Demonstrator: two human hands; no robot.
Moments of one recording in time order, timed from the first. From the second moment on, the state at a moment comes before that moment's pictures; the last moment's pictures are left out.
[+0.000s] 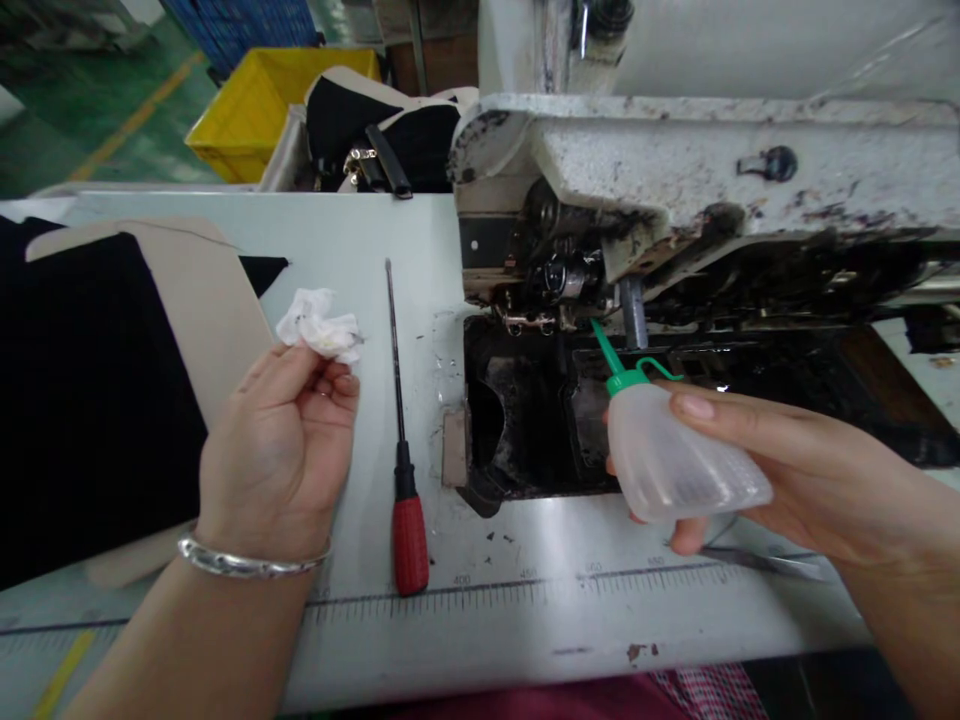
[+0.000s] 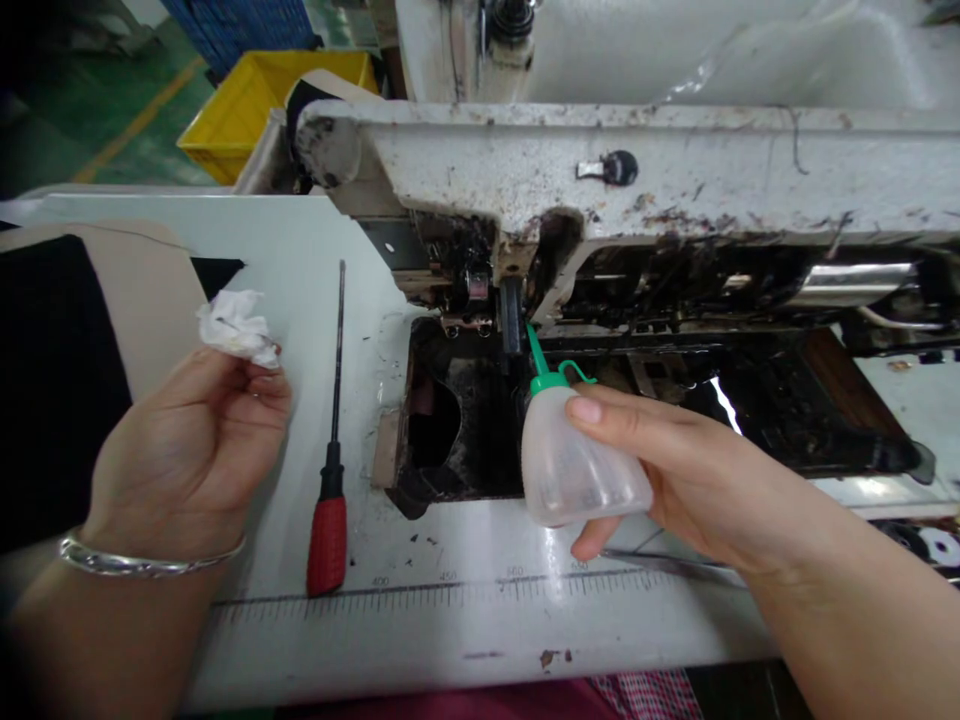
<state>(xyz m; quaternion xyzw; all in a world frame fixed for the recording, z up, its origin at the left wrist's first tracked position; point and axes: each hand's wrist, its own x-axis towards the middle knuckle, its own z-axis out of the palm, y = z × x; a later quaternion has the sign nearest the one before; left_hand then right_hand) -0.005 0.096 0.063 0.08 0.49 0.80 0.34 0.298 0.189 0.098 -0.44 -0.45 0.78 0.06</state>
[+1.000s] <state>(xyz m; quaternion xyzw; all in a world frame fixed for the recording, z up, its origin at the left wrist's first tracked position) -0.003 0.092 0.064 0.08 0.46 0.81 0.37 0.241 0.178 0.099 -0.41 -0.39 0.82 0.12</state>
